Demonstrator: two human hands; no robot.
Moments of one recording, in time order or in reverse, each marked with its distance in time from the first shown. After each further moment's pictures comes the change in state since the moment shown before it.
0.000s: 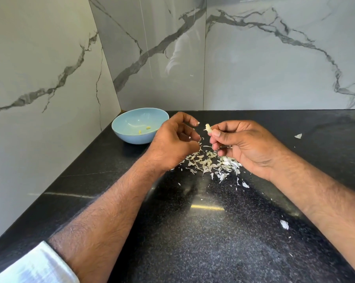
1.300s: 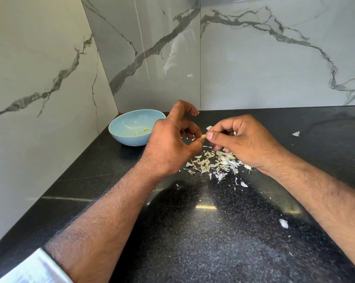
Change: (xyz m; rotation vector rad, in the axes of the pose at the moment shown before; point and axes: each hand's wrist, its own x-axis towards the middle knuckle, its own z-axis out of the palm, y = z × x) left_hand -0.010 0.016 0.006 0.368 0.125 0.428; right_hand 0.001 -0.003 -0.001 -0.673 0.146 -0.257
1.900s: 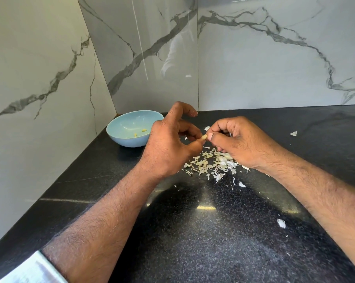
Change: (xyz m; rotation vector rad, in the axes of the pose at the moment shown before) left_hand 0.001 0.004 0.002 -0.071 -0.008 -0.024; right_hand 0.000 0.000 -0.002 -0.054 -0.057 -0.030
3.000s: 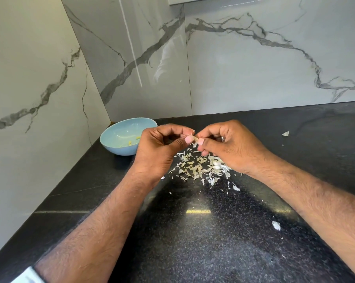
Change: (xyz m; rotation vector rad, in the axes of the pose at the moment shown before) left_hand 0.003 -0.017 0.006 -0.518 0.046 -0.270; right_hand -0.004 -0.007 0.004 0.090 0.044 0.015
